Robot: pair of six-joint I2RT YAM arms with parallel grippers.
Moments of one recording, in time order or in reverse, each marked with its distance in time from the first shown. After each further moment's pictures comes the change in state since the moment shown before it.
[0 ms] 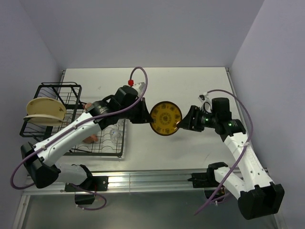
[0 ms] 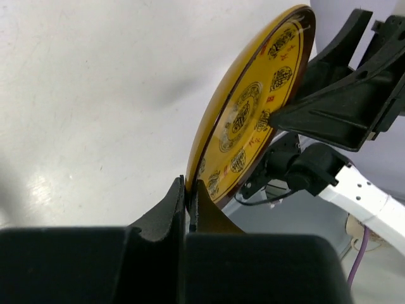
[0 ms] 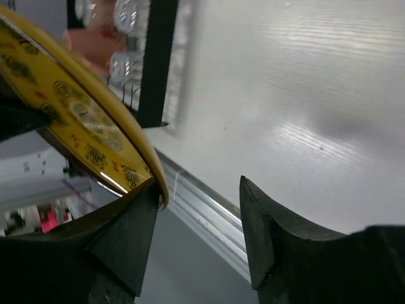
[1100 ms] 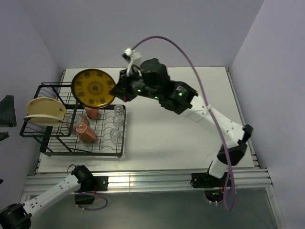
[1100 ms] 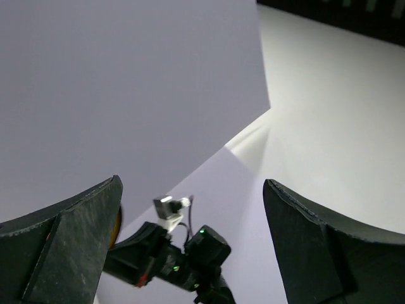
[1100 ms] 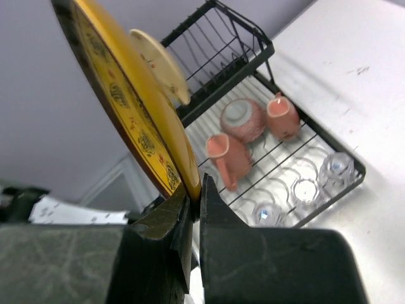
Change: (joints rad) left arm 0.072 -0.864 0.234 0.247 -0.665 -0.031; right arm 0.838 0.682 1.103 0.145 0.534 -0.045
